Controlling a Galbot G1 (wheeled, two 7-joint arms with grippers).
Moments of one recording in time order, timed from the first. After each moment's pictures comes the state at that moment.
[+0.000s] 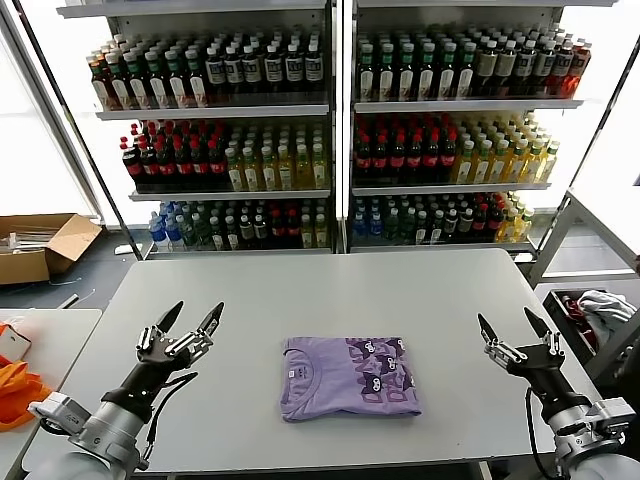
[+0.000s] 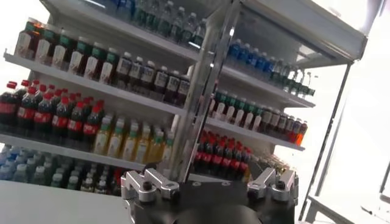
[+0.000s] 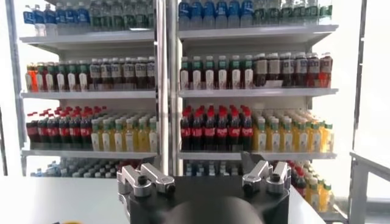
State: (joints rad) left arm 1.55 -1.16 -0.72 -2.29 -0.81 0.28 0.11; right arm -1.58 1.11 0.84 2.16 0.54 -0.16 -0.12
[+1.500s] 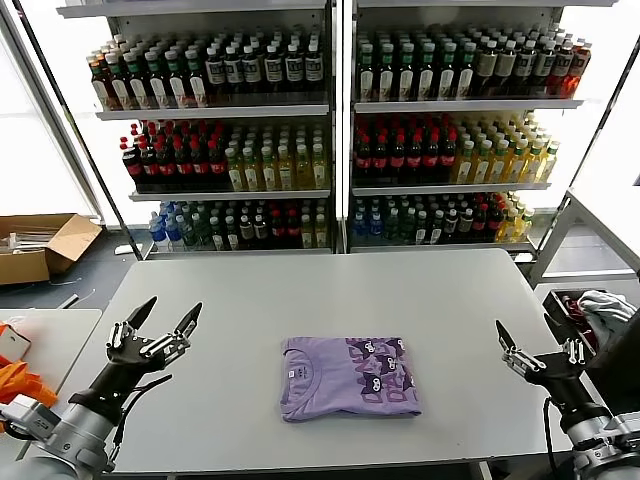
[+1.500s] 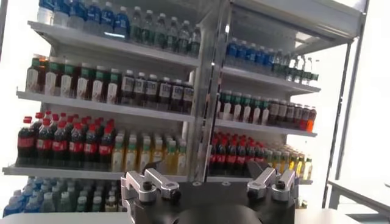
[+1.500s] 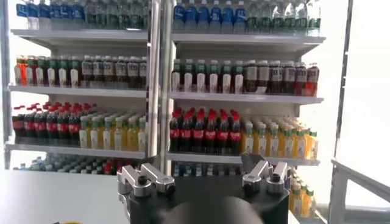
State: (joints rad) left arm 1.57 -1.19 -0.86 -2.32 -0.69 0.33 0.21; right arm -1.63 1.13 0.92 2.13 0.51 -0.10 -0.17
